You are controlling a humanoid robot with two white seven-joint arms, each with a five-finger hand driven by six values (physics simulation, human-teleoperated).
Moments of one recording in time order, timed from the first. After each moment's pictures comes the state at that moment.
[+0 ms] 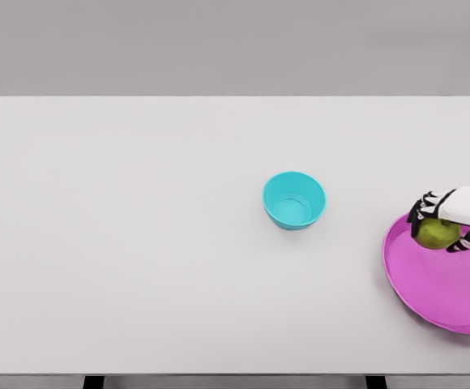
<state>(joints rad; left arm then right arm) 0.04 0.00 -0.03 -0.06 0.68 0.06 -0.12 -1.01 -1.36 1.47 -1.57 0.05 -0.61 0.13</state>
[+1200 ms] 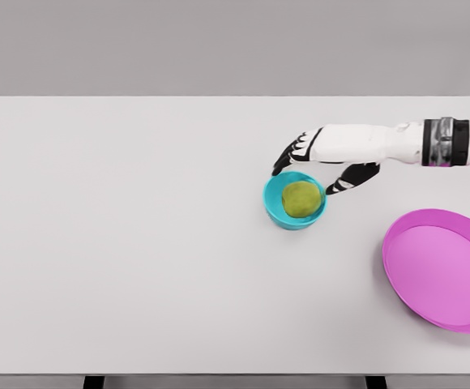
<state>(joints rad) 0.04 0.00 -0.03 -0.06 0.68 0.06 -0.12 -1.18 -0.90 1.39 -1.47 -0.07 -0.61 0.34</state>
